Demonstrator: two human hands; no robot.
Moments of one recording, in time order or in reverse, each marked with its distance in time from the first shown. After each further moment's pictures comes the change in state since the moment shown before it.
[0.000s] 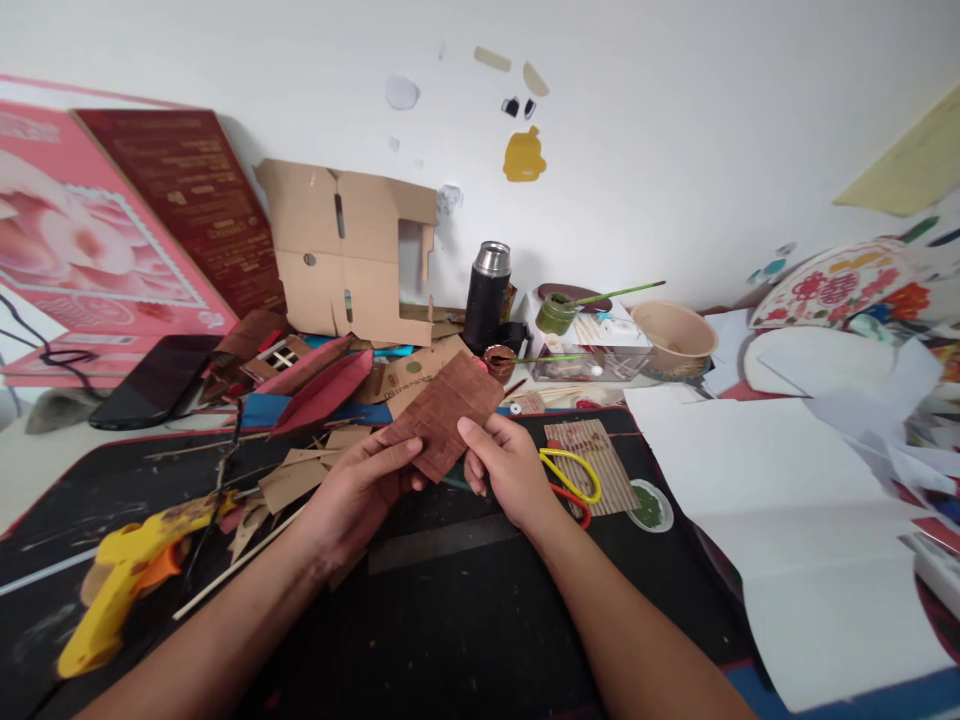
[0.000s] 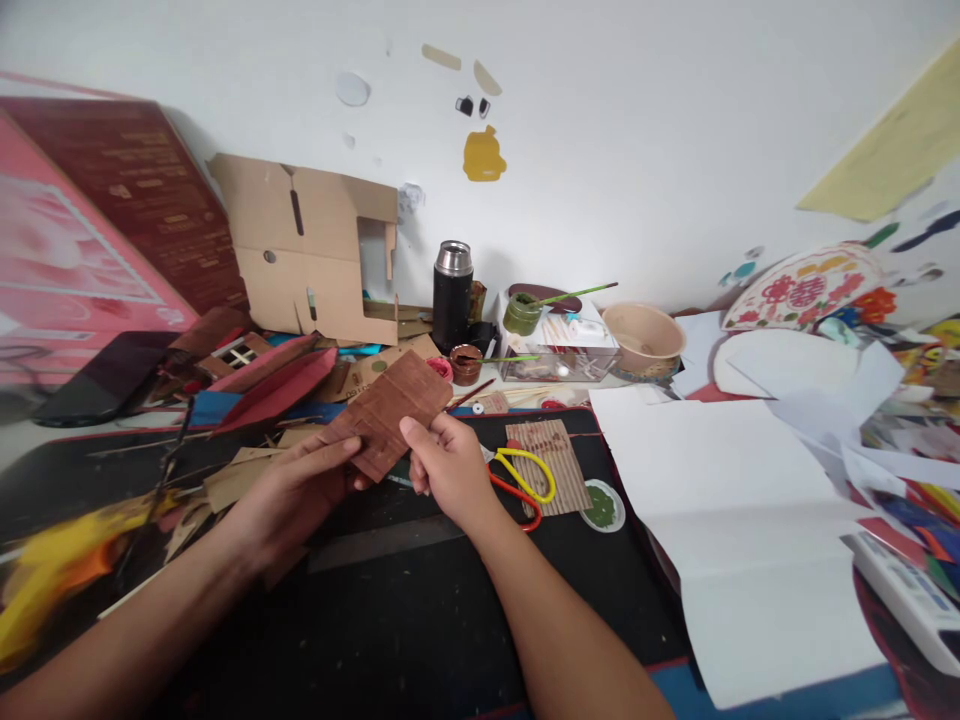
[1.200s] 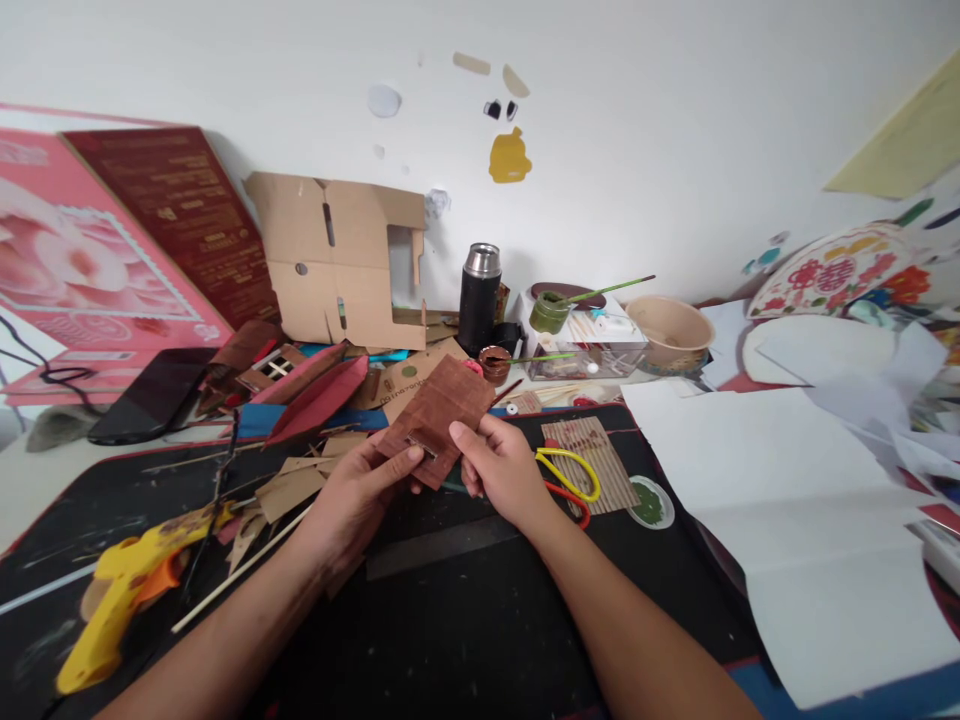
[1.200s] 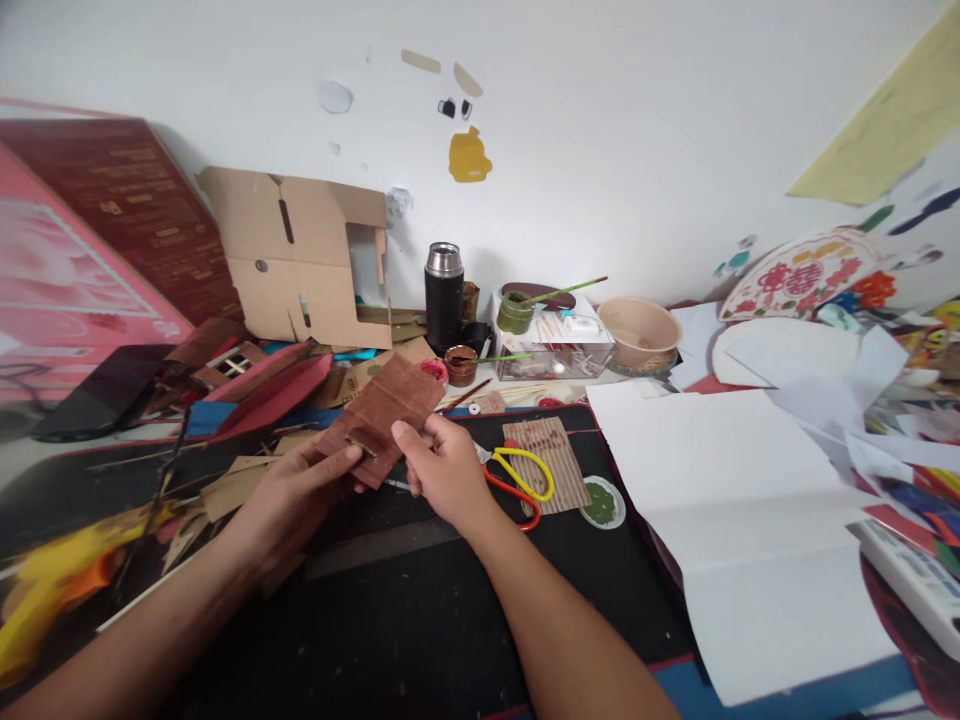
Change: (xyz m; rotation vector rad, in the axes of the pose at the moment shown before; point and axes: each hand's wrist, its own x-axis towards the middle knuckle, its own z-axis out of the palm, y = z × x) left_hand -0.002 -0.001 0.005 0.159 0.057 0.076; right_hand -0.001 -0.002 -0.001 -0.128 -0.004 -0.018
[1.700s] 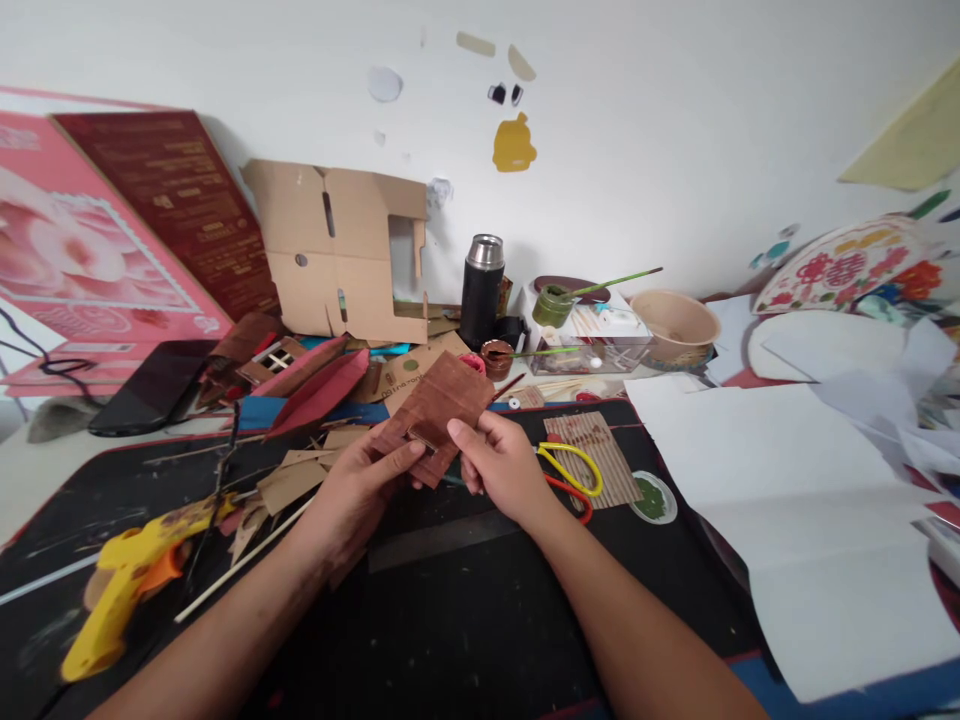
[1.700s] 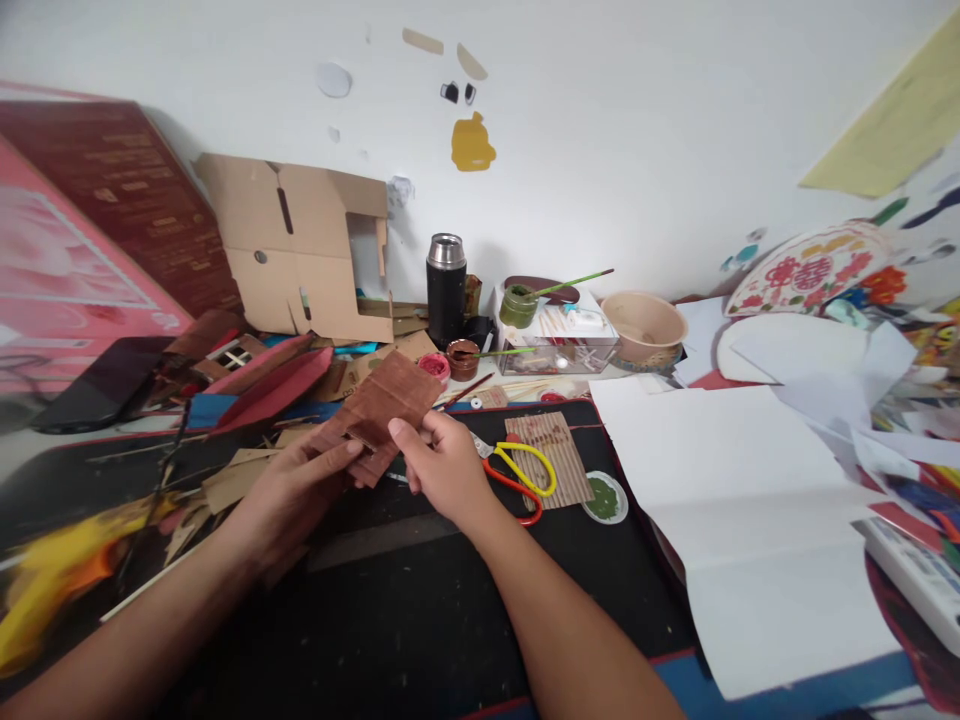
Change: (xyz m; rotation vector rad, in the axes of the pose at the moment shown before) left_hand 0.000 -0.004 -0.003 0.013 -0.011 0.009; right_hand -0.002 -0.003 0.002 -0.030 -0.023 0.013
